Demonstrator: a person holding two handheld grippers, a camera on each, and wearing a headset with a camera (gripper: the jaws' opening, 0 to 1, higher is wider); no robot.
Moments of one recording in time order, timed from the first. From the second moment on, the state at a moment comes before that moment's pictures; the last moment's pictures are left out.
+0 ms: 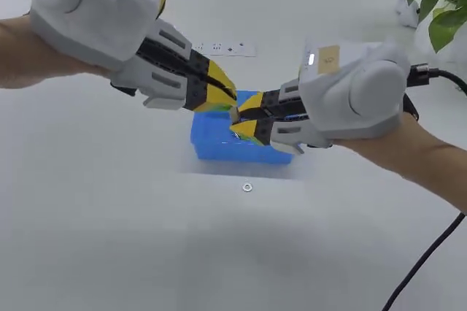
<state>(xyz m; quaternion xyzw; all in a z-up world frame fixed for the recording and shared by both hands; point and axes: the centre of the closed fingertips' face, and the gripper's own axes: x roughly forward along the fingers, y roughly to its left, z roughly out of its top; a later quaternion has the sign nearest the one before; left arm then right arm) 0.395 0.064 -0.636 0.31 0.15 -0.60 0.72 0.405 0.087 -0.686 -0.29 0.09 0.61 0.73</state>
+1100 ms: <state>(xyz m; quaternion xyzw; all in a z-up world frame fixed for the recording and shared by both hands) 0.461 0.076 -0.714 0.27 0.20 -0.59 0.74 0.471 0.095 -0.762 -0.26 0.16 0.61 0.74</state>
